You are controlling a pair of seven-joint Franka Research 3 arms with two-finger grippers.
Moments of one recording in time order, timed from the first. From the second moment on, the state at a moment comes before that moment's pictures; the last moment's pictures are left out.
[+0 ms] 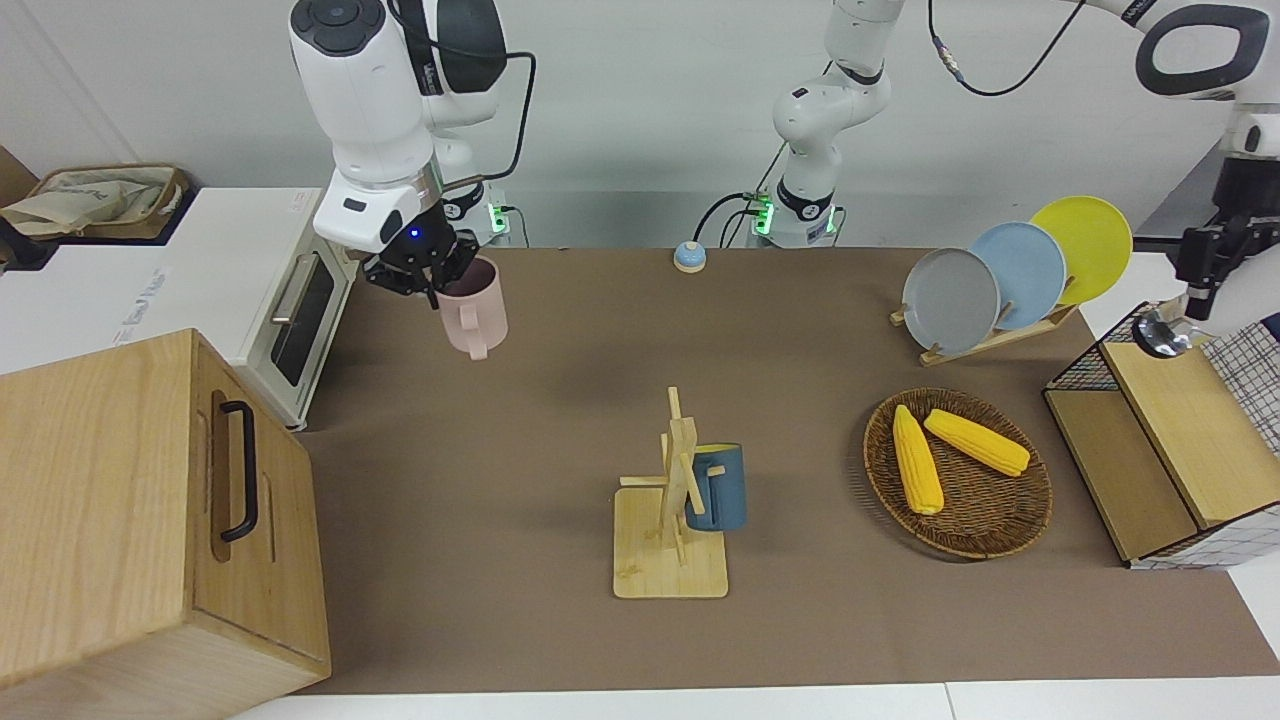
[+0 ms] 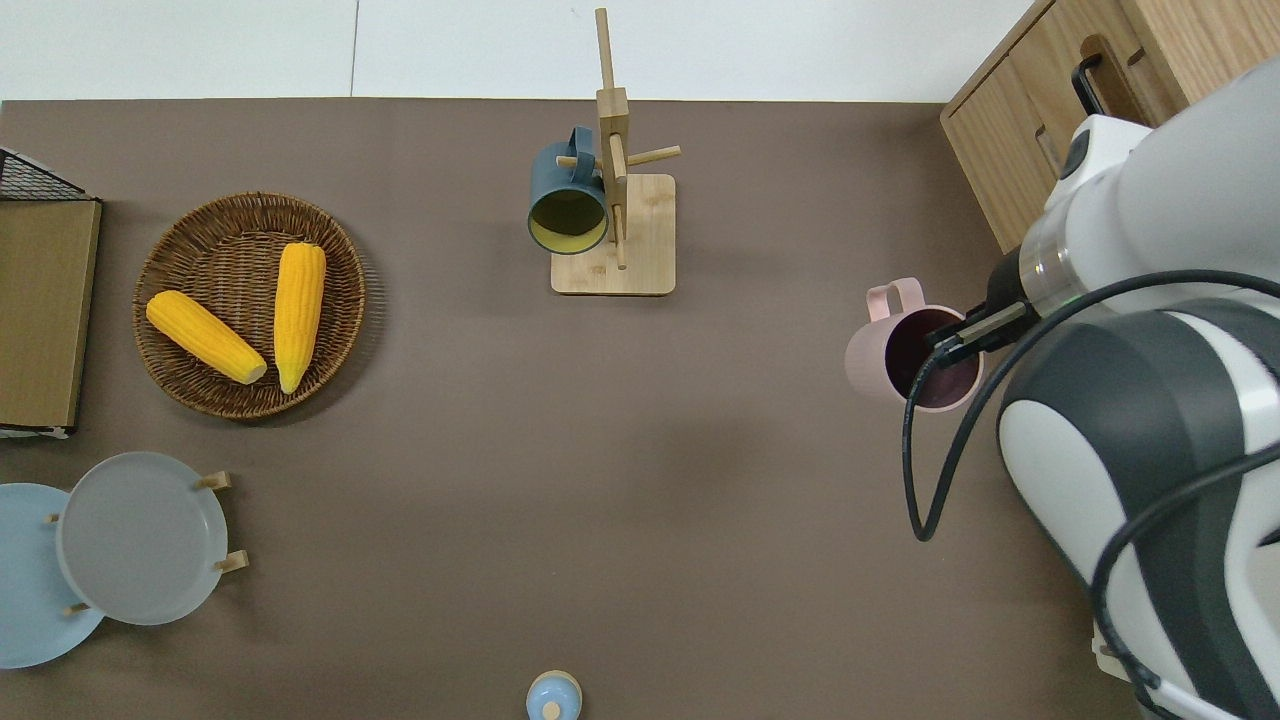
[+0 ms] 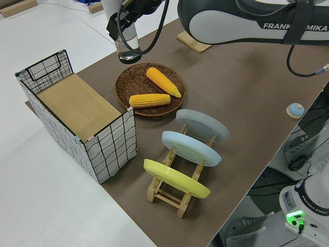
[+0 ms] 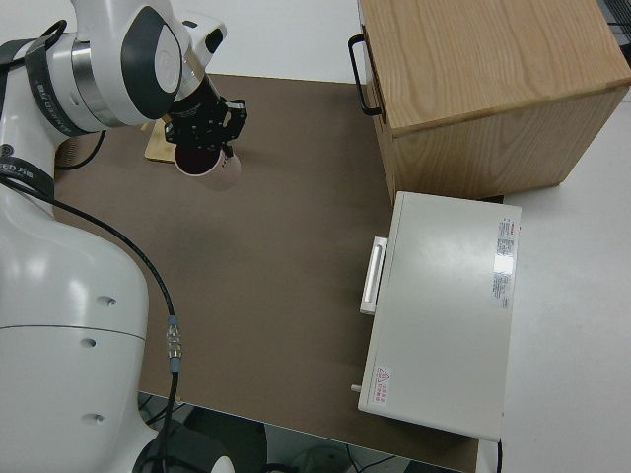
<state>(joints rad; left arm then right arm) 0.44 0.05 -0.08 -1.63 -0.22 2.19 0.29 0.19 0.15 0.02 -1.43 0.00 1.51 -0.15</state>
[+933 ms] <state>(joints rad) 0.37 -0.26 -0.17 -2.02 -0.21 2.19 0.16 0.19 0.14 0.30 -1.48 0.20 1.58 0.46</state>
